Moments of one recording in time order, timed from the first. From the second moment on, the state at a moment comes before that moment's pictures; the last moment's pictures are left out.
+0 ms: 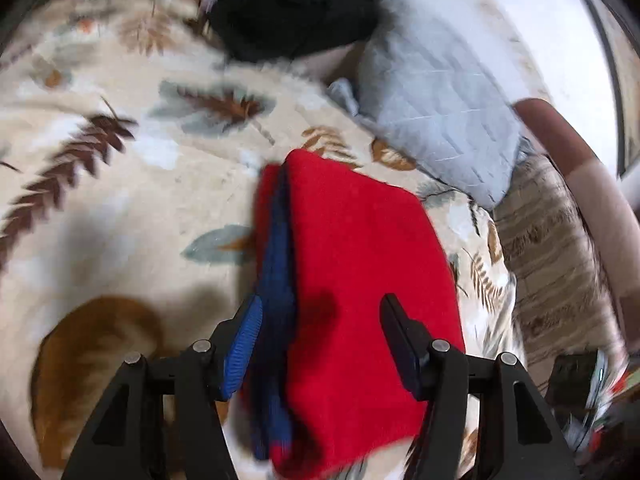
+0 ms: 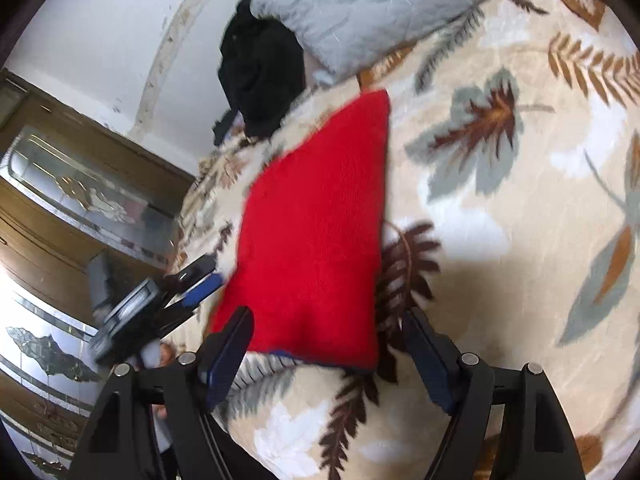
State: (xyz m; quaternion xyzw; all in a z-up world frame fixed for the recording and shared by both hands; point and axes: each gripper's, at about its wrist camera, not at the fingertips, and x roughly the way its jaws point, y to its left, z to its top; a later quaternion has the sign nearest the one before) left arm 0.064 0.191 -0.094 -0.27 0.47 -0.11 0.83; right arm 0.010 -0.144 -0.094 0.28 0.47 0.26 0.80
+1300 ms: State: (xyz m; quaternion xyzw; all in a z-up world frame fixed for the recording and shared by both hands) left arm 0.038 0.193 -0.093 -0.26 0.48 -0.06 0.84; right arm 0.039 -0.148 -0.104 0.33 0.47 0.28 0.77
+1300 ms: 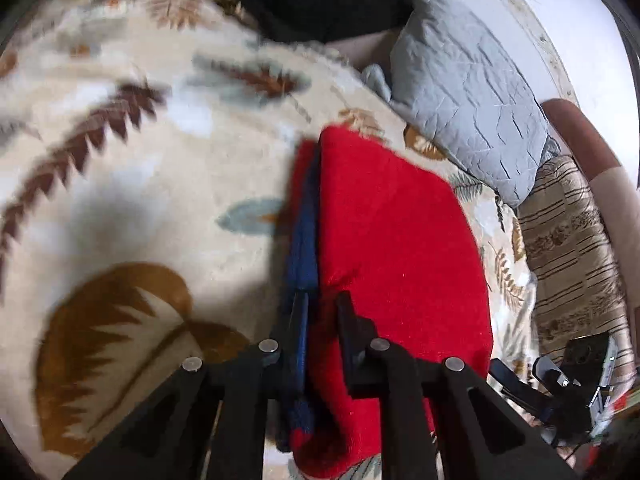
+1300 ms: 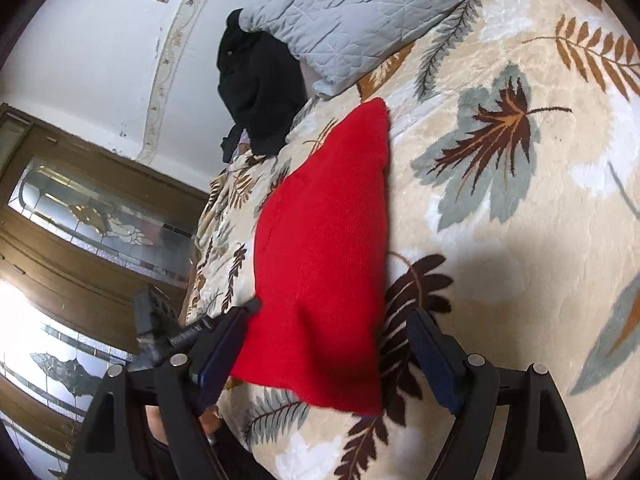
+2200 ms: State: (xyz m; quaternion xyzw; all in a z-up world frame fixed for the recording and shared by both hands) left arm 0.050 0.158 -0.088 -0.21 0.47 -0.06 0.86; right arm 0.078 -0.134 -0.113 0.34 0.48 0.27 0.76
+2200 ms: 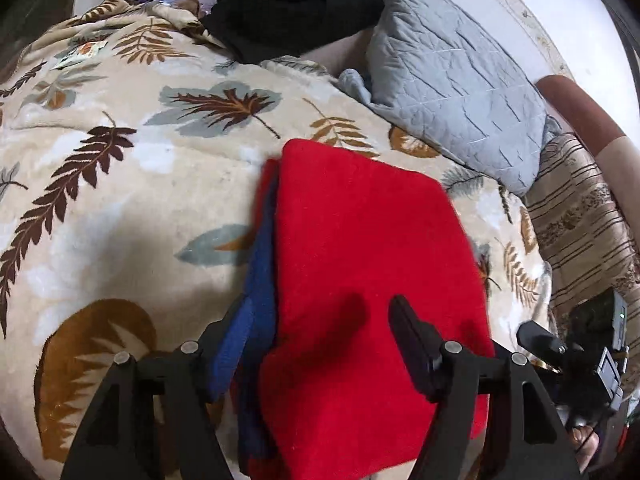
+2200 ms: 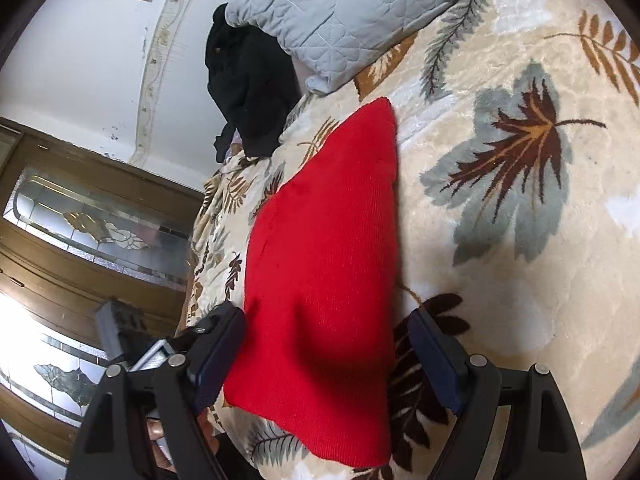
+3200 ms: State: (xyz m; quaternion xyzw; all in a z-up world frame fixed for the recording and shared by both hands) left arm 0.064 0.174 -0.132 -0.29 0.50 -0.12 0.81; right arm 0.109 -0.115 -0.134 0.34 0.52 0.26 0.74
